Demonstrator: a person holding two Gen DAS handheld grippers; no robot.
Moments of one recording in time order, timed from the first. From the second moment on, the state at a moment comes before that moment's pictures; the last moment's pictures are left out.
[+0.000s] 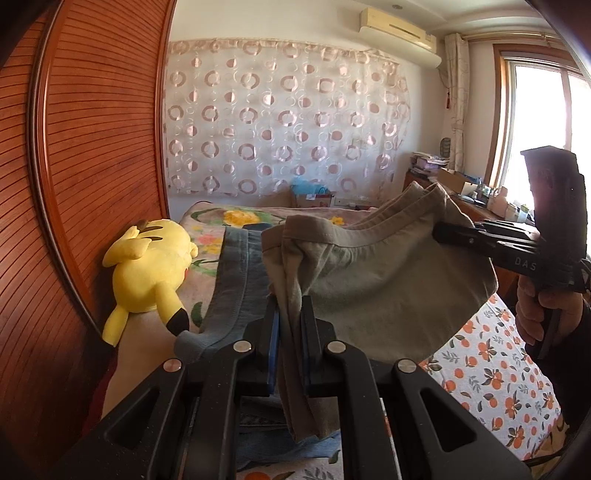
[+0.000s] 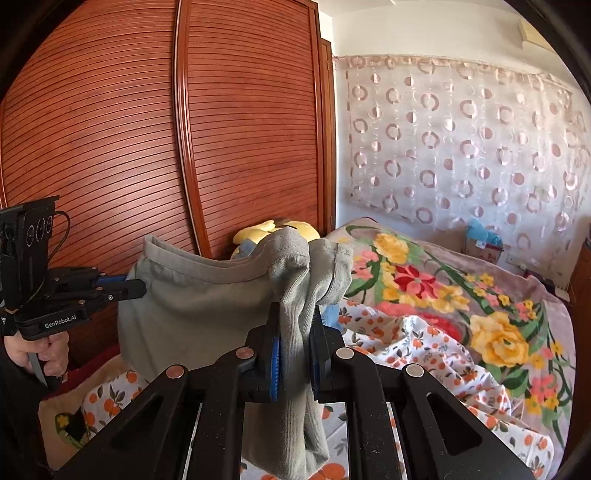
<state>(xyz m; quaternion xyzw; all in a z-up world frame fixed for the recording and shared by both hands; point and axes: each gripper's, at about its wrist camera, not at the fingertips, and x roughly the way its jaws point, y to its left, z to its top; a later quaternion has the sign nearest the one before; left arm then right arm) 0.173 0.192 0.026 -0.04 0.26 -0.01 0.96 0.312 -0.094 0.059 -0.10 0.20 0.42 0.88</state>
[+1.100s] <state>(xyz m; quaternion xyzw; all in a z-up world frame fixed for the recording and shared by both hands) 0.175 0.240 -0.022 -0.10 0.29 0.05 0.95 0.407 0.059 0.056 -0.25 0.21 0.46 0.83</state>
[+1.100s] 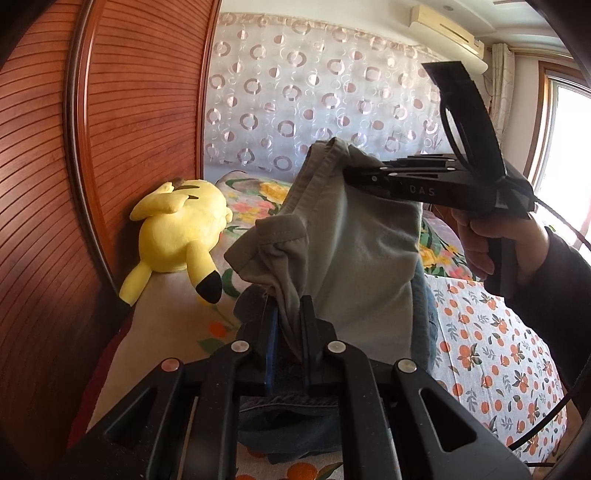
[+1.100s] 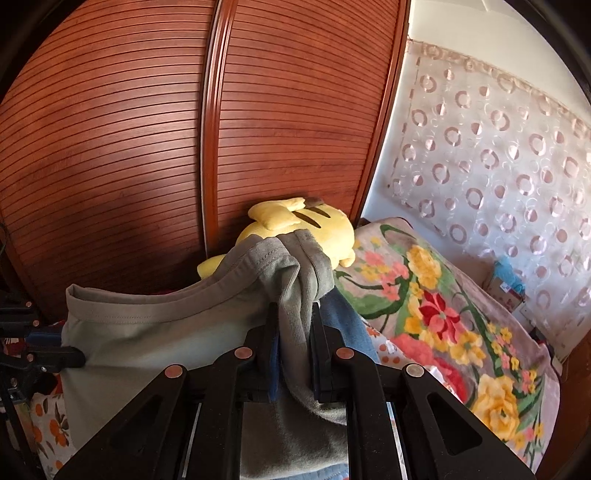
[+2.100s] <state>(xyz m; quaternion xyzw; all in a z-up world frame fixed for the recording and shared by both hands) 0.185 0.232 -0.042 -0.08 0.33 0.03 0.94 0.438 0.022 0.044 -0.17 0.26 0.43 0.85</state>
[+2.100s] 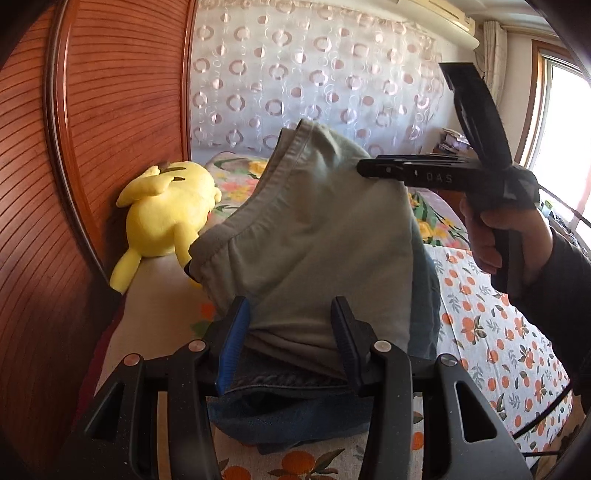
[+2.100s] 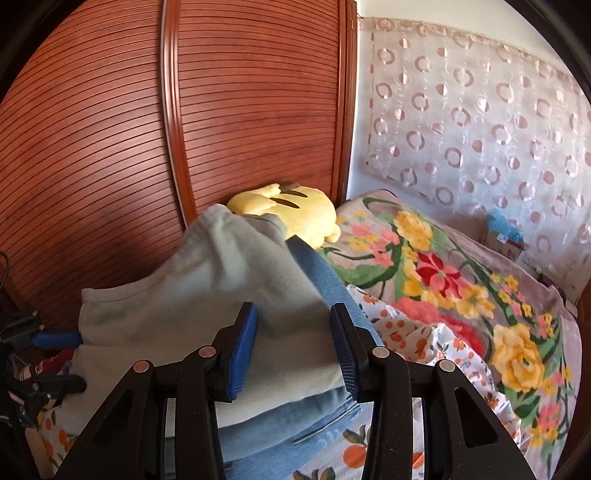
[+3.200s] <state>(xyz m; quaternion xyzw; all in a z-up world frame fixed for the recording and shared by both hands) 0.195 0.212 -0.044 -0.06 0.34 0.04 0.94 0.365 -0.040 0.033 -0.11 0.26 0.43 0.86</state>
